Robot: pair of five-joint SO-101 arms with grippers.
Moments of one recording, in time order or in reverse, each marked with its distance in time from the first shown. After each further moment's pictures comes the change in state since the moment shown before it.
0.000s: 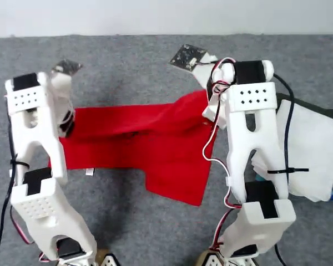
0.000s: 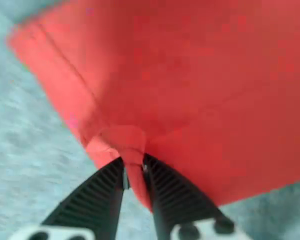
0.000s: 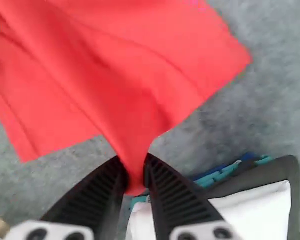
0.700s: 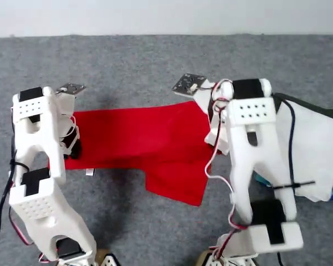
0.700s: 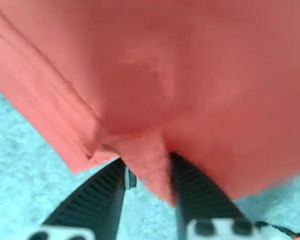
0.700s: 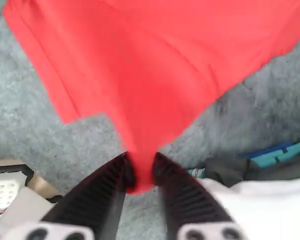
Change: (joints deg) left arm -1.6 -0.5 9.9 -1.4 1.5; right arm 0.0 -13.2 23.1 0.2 0.2
